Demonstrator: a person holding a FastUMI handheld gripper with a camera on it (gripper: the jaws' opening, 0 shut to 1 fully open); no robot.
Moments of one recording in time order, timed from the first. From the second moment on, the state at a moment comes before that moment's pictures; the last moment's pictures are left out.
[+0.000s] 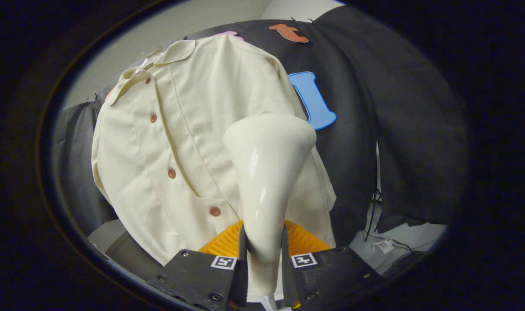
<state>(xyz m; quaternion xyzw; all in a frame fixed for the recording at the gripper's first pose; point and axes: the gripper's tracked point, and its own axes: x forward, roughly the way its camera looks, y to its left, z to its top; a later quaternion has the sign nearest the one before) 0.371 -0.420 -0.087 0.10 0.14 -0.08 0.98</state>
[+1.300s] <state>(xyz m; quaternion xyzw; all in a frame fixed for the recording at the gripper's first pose) 0.293 -0.460 -0.235 0.01 0.25 -0.07 0.97</state>
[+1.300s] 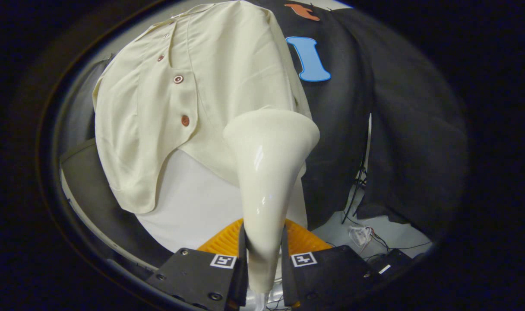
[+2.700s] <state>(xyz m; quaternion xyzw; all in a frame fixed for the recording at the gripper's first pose) 0.153 -0.228 0.072 -0.04 0.05 -0.03 1.00</state>
